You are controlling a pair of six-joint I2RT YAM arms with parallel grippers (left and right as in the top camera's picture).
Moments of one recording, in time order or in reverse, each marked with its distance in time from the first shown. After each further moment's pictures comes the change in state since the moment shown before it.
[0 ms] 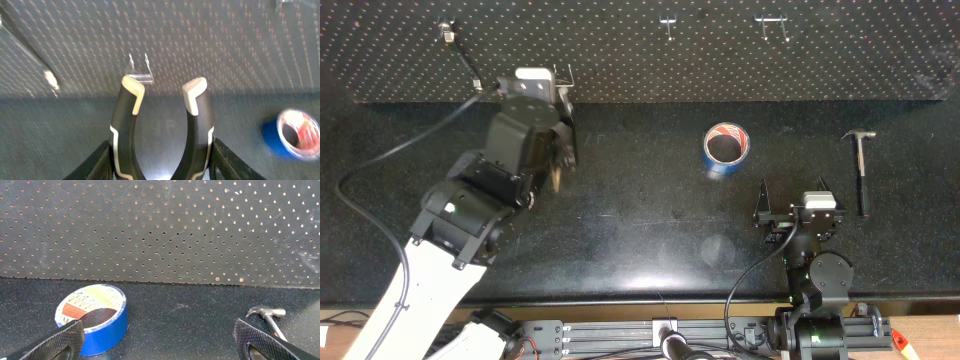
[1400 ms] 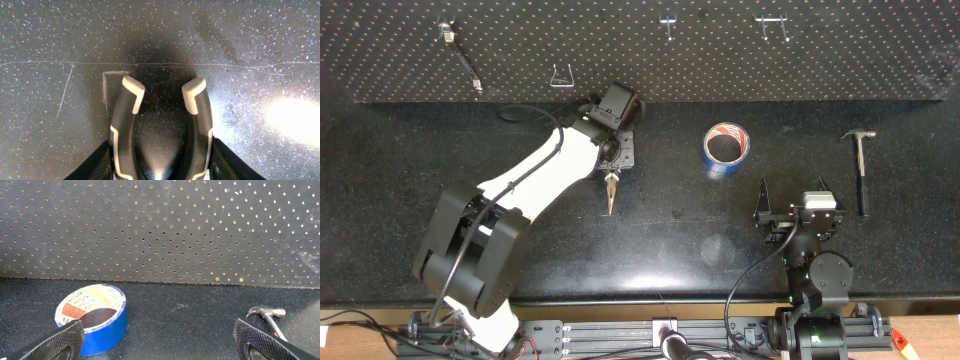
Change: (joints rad) left arm -0.023 0.729 0.016 0.085 0.264 -0.202; right arm 0.000 0.000 0.000 0.000 0.000 0.000
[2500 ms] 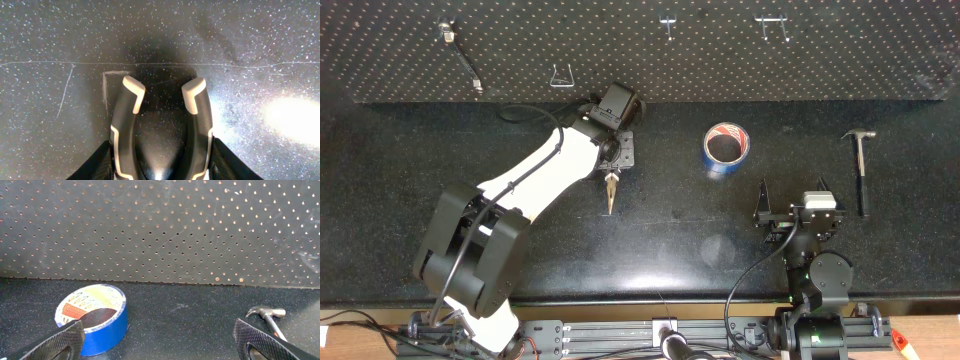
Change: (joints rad) left arm 0.000 0.001 0.000 0.000 0.000 0.000; right arm 0.000 0.000 0.000 0.000 0.000 0.000
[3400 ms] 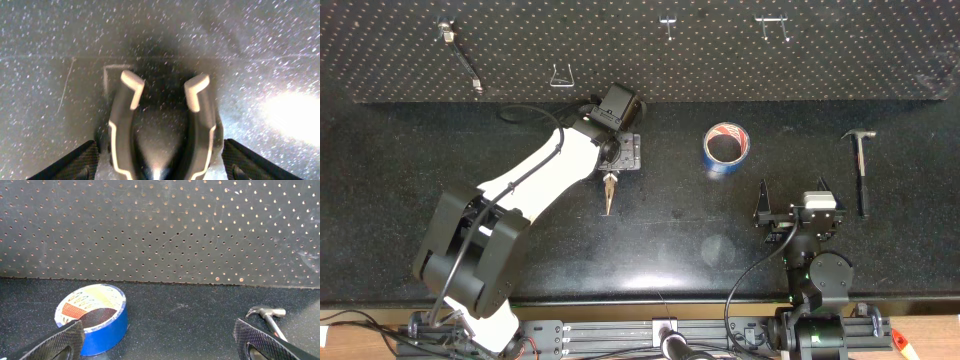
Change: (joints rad) left arm -0.003 -0.005 0.000 -0.012 -0.004 0.003; right arm 0.000 0.000 0.000 0.000 0.000 0.000
